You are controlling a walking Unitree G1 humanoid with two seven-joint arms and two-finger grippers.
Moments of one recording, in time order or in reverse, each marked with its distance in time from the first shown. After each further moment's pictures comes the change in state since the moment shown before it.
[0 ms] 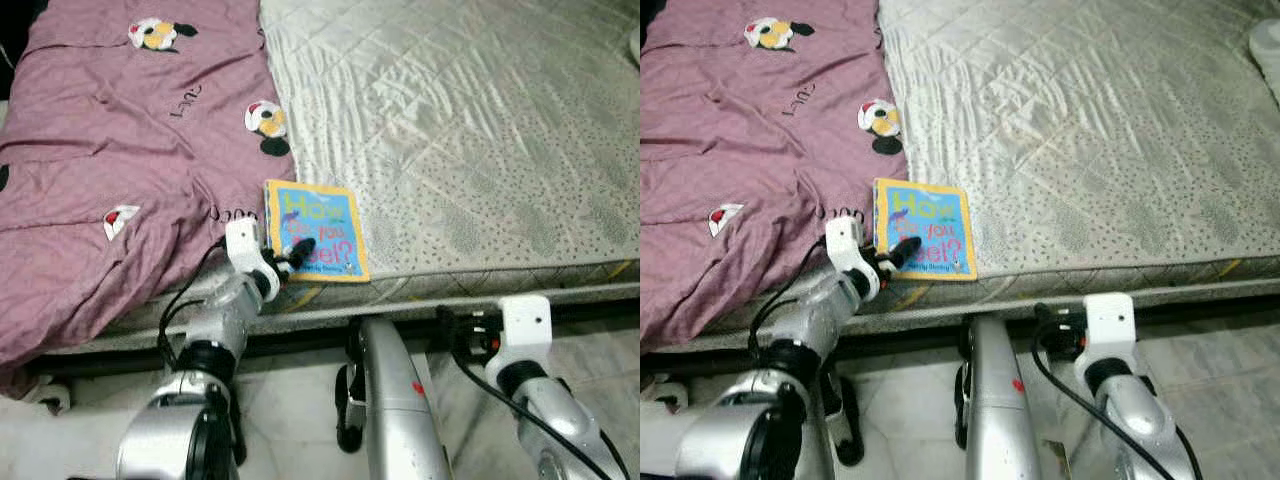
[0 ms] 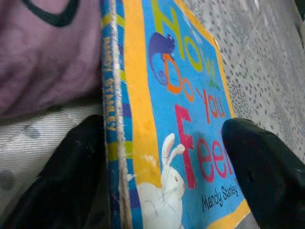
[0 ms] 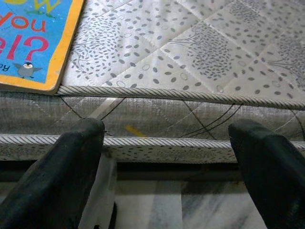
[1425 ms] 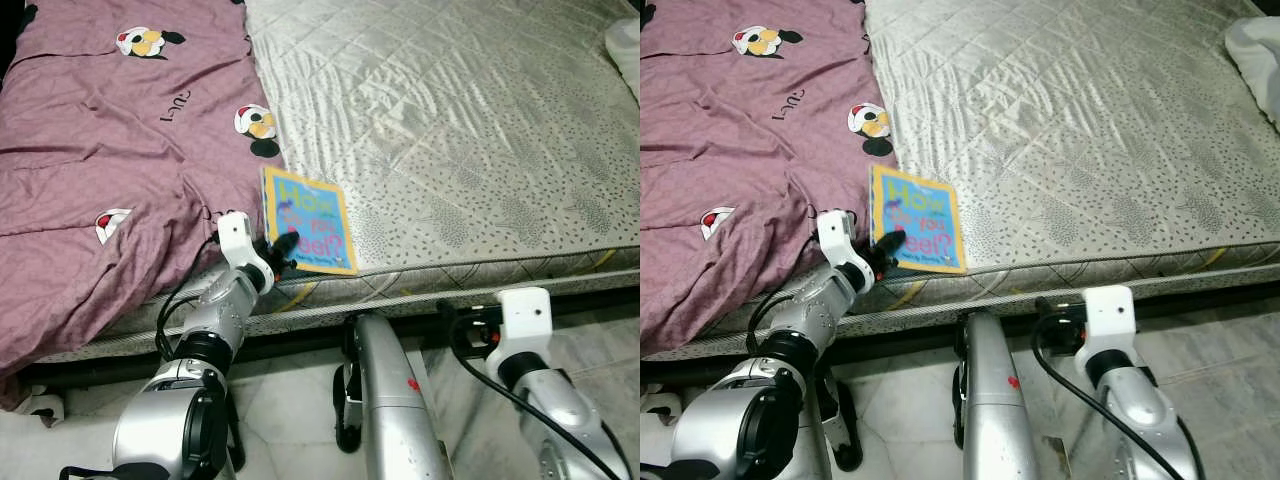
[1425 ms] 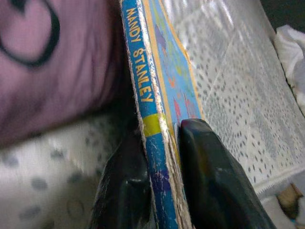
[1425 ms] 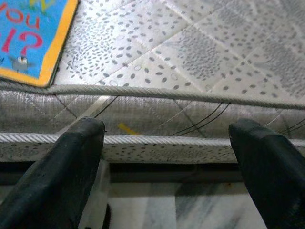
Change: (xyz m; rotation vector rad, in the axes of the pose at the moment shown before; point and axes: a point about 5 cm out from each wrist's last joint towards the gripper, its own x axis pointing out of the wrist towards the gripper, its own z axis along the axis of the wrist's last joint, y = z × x) left arm 0.001 0.008 0.015 0.034 -0.106 -0.017; right arm 0.006 0.002 0.004 -0.016 -0.008 0.017
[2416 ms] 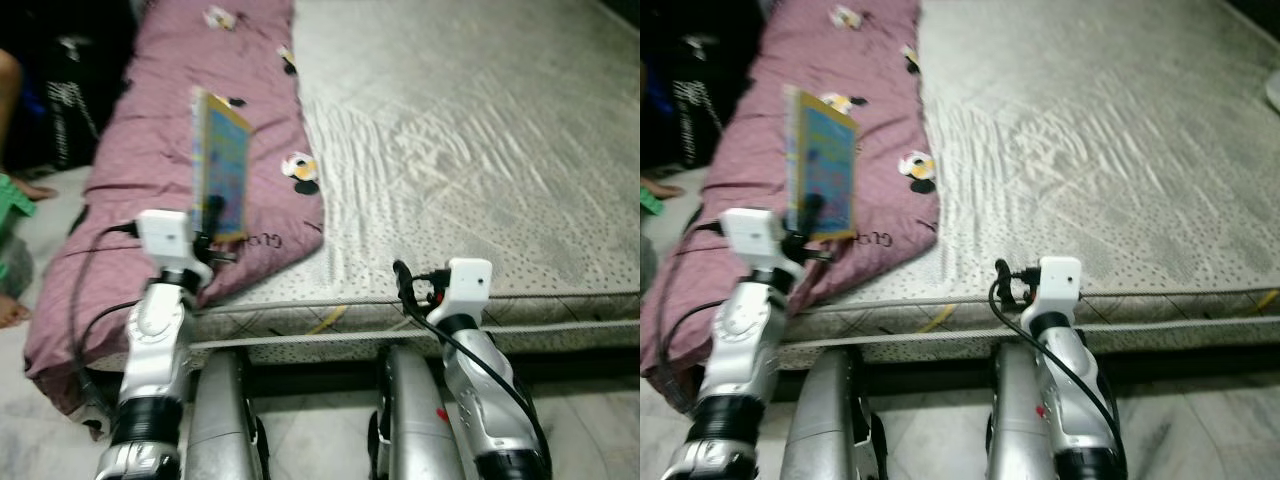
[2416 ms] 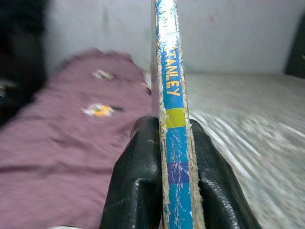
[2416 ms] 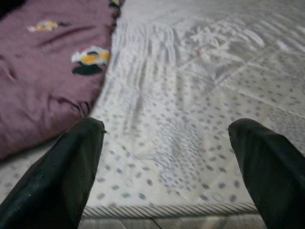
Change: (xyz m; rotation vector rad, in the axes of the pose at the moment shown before) left arm -0.080 0.020 0.055 0.511 -0.486 0.137; right arm 0.066 0.045 0.007 0.188 -0.170 -0.001
